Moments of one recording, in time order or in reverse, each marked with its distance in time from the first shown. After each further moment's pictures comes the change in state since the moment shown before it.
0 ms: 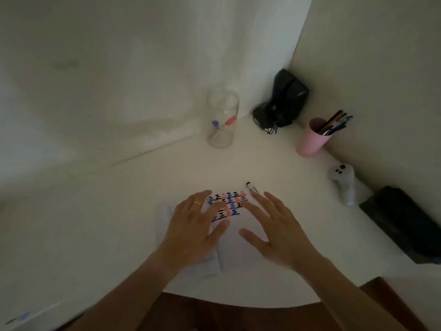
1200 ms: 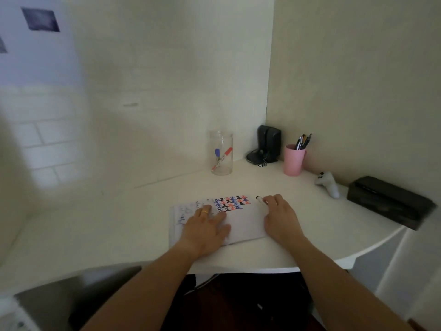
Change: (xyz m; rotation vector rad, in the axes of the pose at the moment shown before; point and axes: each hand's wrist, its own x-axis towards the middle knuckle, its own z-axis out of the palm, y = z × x) left_hand -0.048 -0.016 0.105 0.204 0.136 0.011; right_hand -0.016 0.032 0.121 0.008 0.648 0.151
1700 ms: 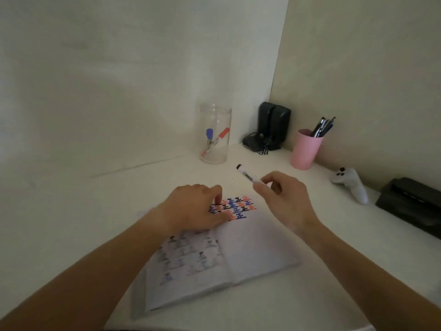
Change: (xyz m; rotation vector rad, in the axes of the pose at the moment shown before) left_hand 0.120 -0.042 -0.021 0.072 -0.088 0.196; right_hand 0.081 -0.031 0.002 0.360 0.002 0.189
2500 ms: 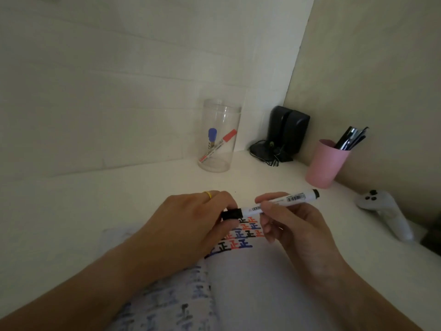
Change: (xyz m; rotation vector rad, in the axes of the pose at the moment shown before) left_hand 0.002 0.001 0.021 -0.170 0.482 0.230; right_hand 0.009 0.016 0.022 0.992 -0.285 0.151
